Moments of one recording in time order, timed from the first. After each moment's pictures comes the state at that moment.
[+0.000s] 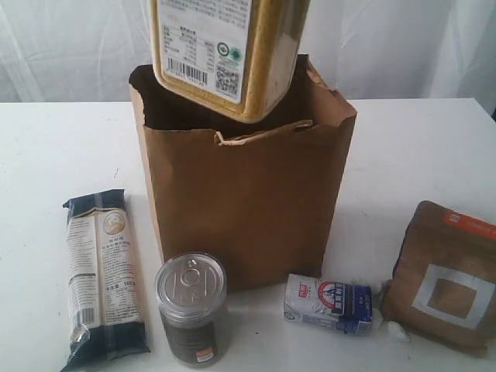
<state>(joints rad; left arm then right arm) -0.43 0.02 0.02 0.05 0.40 0.03 0.74 1.20 -1.60 0.33 0.90 -0.41</state>
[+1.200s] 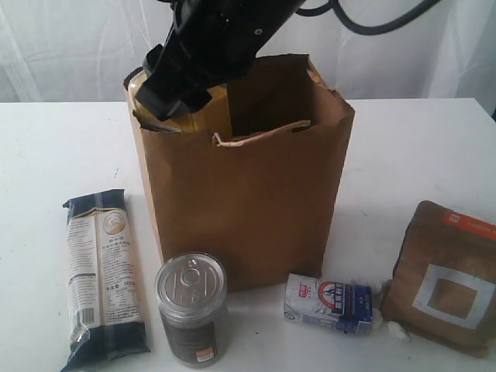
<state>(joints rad) -0.43 0.01 0.02 0.05 0.40 0.03 0.74 1.68 -1.73 0.20 0.97 -0.44</state>
